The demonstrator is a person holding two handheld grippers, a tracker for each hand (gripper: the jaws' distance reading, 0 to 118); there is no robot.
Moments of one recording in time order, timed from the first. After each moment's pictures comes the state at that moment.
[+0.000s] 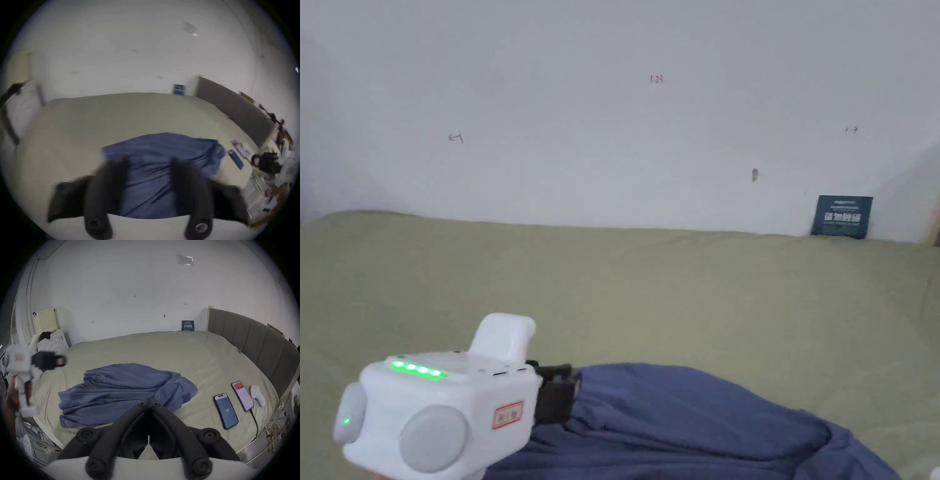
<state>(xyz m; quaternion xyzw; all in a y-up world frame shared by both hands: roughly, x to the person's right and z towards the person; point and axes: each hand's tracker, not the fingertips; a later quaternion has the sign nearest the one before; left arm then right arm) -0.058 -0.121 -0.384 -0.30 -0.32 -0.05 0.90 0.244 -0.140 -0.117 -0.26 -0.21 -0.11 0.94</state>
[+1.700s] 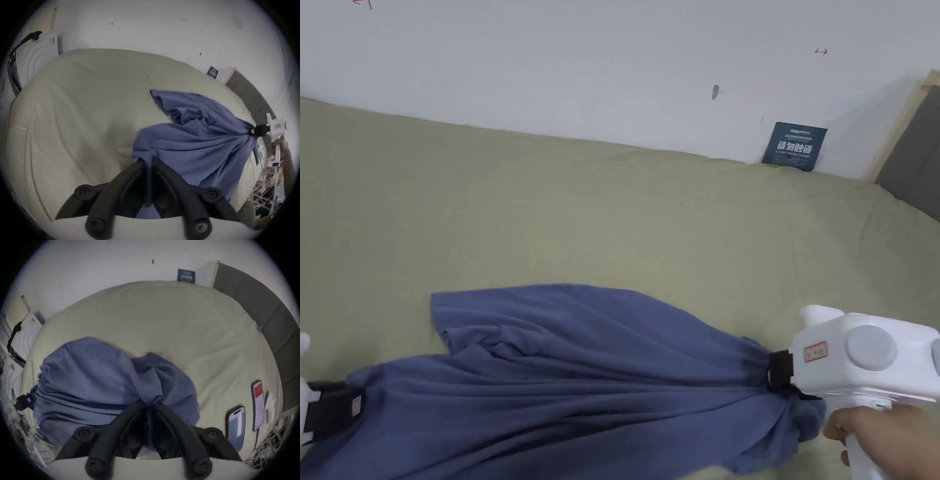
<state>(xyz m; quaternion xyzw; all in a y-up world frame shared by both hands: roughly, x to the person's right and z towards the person) -0.126 -0.251 -0.465 -0.44 -0.28 0.00 0.85 0.402 -0.217 -0.277 -0.47 -0.22 -0.16 0.84</state>
